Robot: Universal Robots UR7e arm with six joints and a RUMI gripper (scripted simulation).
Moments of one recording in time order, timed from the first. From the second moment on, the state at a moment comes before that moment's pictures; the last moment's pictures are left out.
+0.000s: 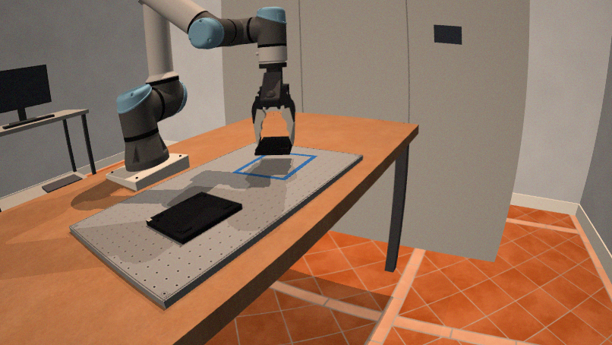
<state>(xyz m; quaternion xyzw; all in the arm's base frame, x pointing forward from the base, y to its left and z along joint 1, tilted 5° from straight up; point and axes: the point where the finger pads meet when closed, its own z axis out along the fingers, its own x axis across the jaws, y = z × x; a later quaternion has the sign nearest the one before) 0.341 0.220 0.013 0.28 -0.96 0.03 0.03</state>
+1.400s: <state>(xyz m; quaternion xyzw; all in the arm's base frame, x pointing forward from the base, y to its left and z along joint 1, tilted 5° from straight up) 0.340 0.219 -0.012 0.28 -0.96 0.03 0.03</state>
